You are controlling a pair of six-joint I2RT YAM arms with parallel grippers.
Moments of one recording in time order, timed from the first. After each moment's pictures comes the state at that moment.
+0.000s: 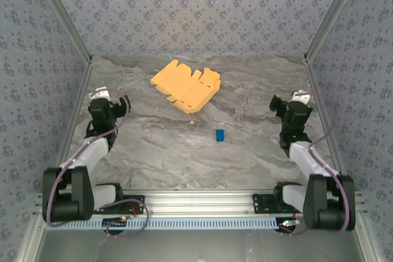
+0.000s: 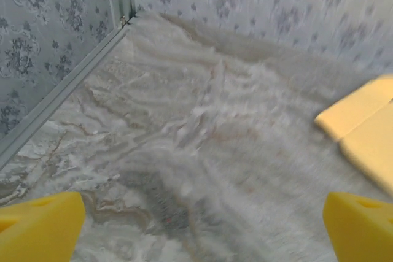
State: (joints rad) left arm 0.02 1.17 0.56 0.24 -0.15 -0.26; right arm -0.05 1.09 0.49 0.28 0.27 0.23
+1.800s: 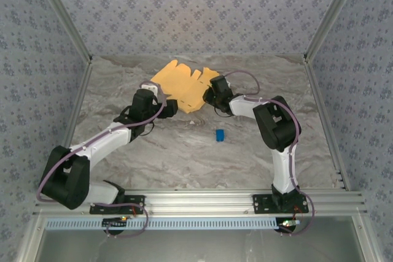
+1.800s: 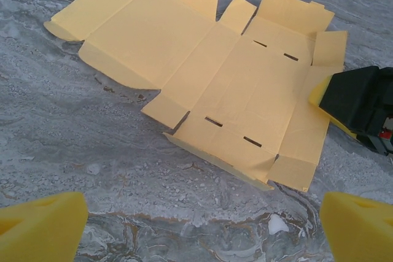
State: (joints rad) left arm -0.47 1.35 0.77 -0.01 -0.06 -0.39; right arm 0.51 2.06 1.28 0.06 0.04 0.87
